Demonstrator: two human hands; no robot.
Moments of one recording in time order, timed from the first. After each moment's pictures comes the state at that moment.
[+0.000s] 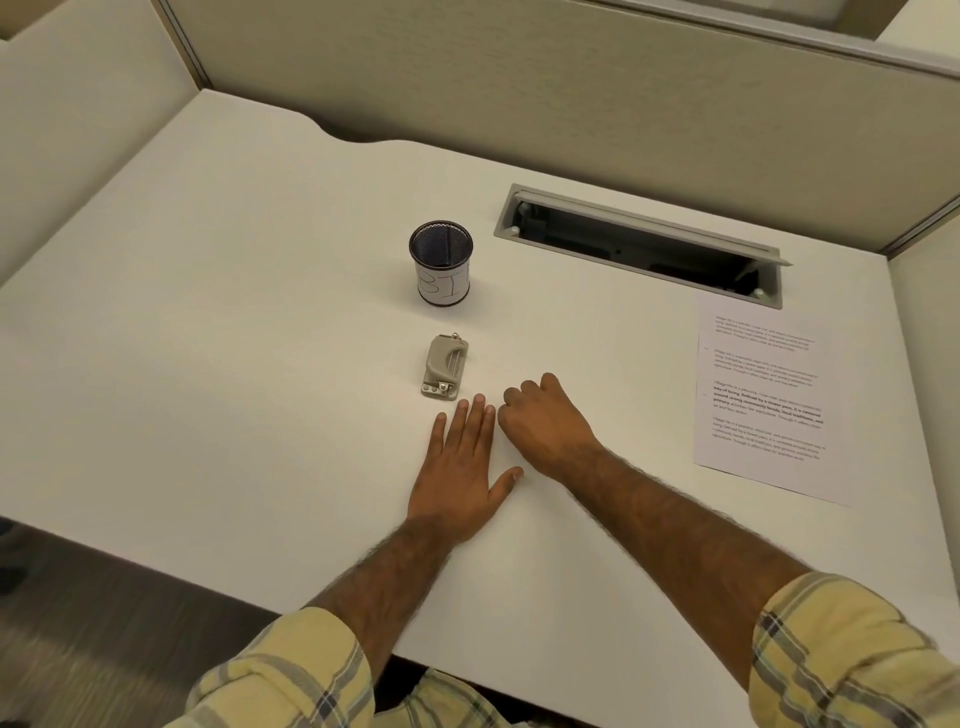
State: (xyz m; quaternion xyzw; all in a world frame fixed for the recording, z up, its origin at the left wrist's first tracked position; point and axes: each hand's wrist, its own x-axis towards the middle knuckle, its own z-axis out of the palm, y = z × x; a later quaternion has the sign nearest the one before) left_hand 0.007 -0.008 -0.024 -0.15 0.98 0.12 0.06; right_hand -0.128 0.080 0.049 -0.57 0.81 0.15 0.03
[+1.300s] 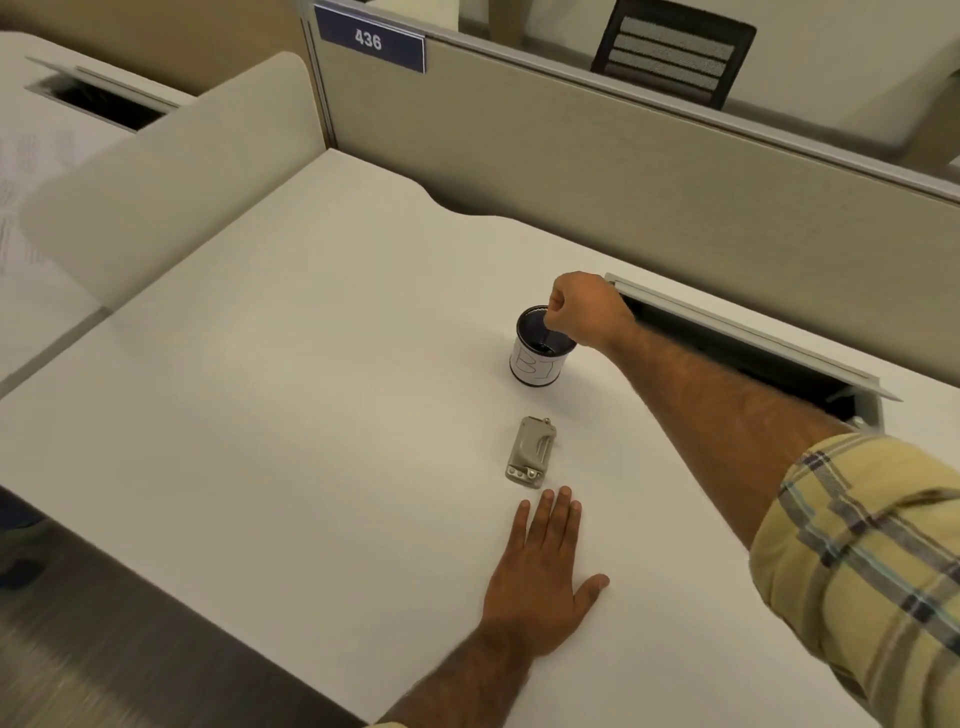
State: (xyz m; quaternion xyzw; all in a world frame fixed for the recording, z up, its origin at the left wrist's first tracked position) left_hand 0.012 -0.013 -0.026 -0.14 0.97 0.18 -0.01; right_hand -0.250 -0.136 0.150 -0.38 0.91 -0.12 0.14
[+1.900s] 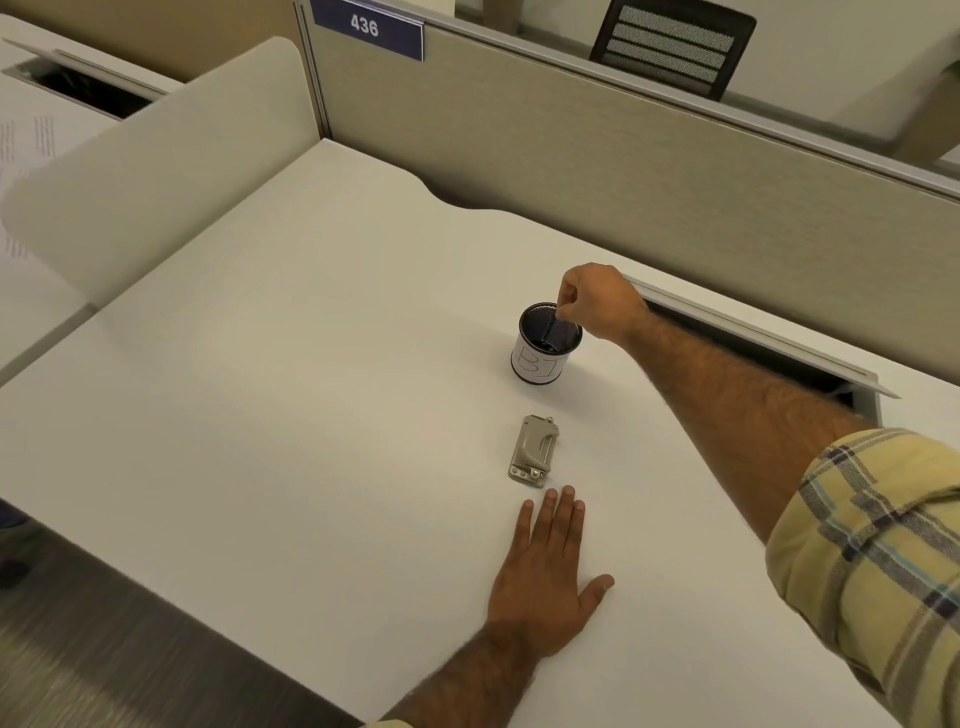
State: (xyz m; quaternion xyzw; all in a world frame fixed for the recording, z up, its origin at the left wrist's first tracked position) left_hand 0.012 -0.014 -0.026 -0.14 0.97 0.19 -0.01; right_hand -0.268 -0.135 0.147 -0.40 0.90 -0.12 0.12
